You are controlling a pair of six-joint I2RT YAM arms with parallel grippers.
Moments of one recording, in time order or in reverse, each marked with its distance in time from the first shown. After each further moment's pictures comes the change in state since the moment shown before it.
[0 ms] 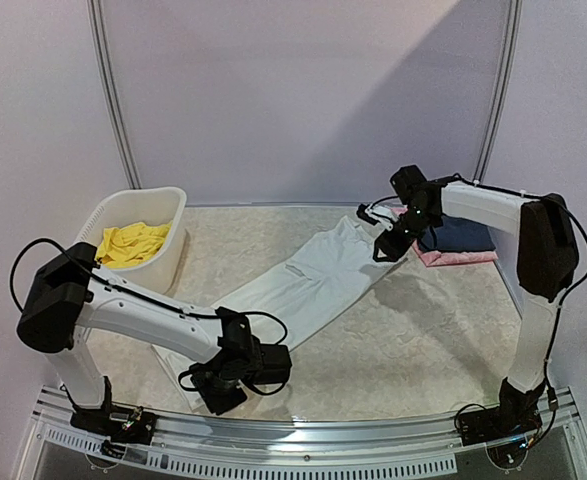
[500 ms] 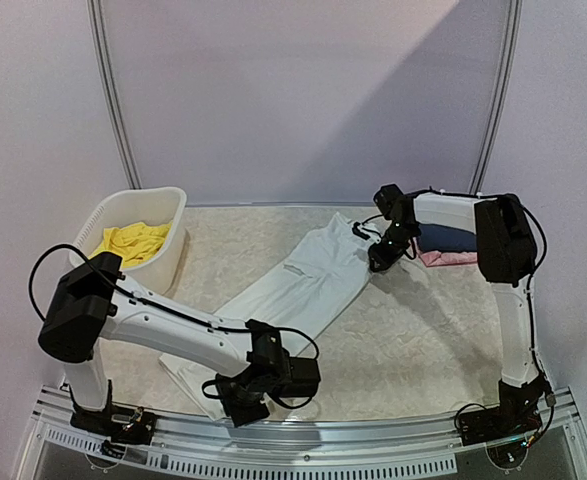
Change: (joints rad) left arm -0.085 0.125 0.167 -0.034 0.062 0.136; right arm -0.016 0.318 0.178 -0.037 0.102 0.118
